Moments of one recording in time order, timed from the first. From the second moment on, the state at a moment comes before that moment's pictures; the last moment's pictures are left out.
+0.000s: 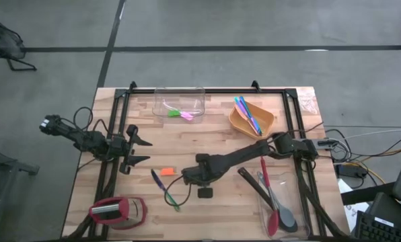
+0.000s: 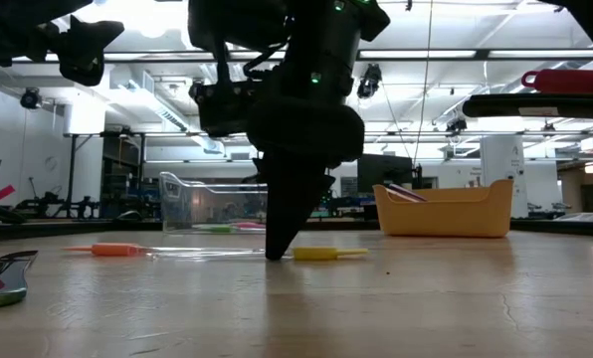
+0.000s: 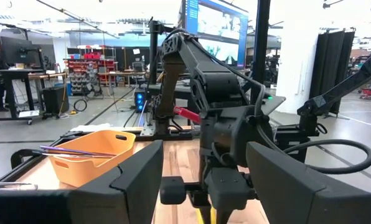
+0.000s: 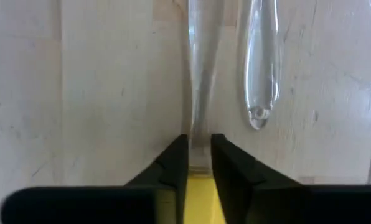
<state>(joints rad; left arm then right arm) -0.41 0.24 0.14 0.18 -0.31 0.02 0.24 2.34 1.82 -0.84 0.07 0.20</state>
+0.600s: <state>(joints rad) -0.41 0.24 0.14 0.18 -0.31 0.02 0.31 2.35 1.98 -1.02 0.12 0.16</state>
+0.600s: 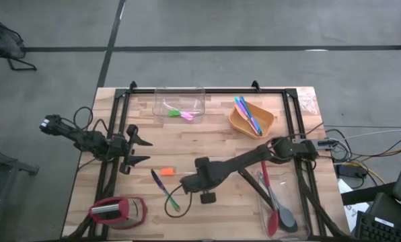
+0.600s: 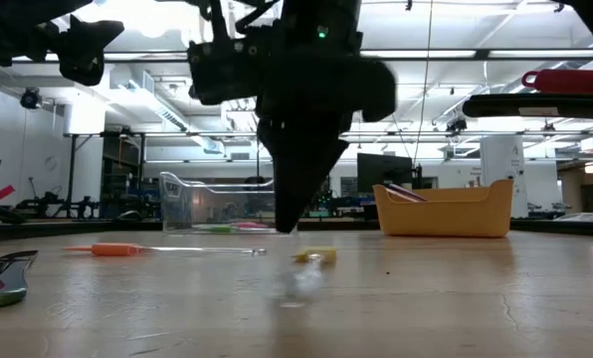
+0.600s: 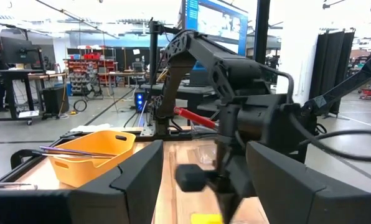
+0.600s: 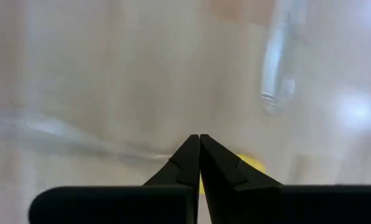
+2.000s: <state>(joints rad) -0.41 0.24 0.14 0.18 -0.31 0.02 0.23 2.34 1.84 -0.98 0.00 0.88</state>
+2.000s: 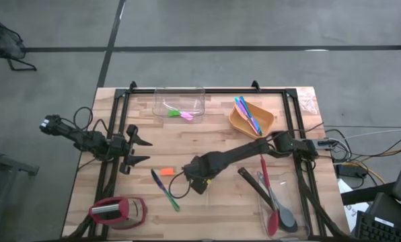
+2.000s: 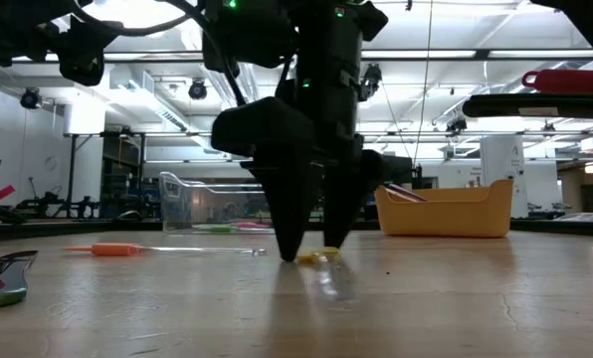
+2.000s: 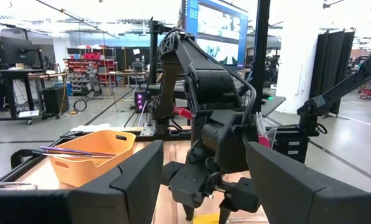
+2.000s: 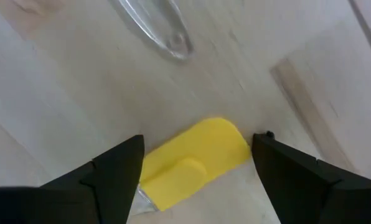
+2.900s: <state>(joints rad) -0.41 0.24 0.14 0.18 -0.31 0.02 0.24 2.34 1.82 -0.98 -0.05 0.68</state>
